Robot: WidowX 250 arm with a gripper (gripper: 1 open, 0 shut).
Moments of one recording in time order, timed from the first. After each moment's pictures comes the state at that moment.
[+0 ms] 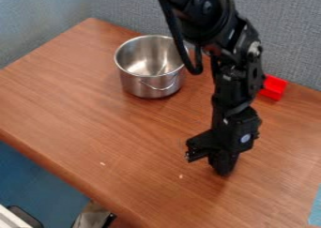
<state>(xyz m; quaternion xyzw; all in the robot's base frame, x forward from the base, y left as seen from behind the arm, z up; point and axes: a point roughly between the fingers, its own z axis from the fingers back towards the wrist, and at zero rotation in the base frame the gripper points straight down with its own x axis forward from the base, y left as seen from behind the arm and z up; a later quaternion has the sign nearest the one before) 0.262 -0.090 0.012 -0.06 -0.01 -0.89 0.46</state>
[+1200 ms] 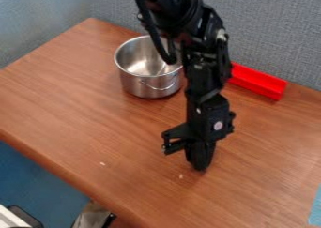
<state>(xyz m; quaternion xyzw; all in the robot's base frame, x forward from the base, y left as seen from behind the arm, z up) 0.256 -0.059 0.016 -0.11 -0.02 -0.87 0.48</state>
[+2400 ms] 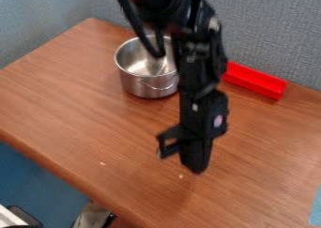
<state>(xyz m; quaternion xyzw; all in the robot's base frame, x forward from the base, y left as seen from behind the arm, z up) 0.233 -0.066 0.048 -0.13 -0.01 -0.84 0.53</state>
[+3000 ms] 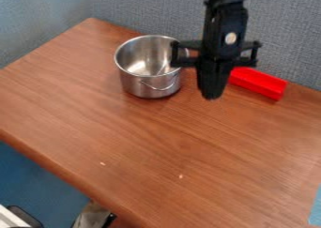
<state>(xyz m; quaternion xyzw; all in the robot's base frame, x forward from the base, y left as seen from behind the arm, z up) 0.289 -0.055 0.111 -0.11 0.02 -0.94 0.32</state>
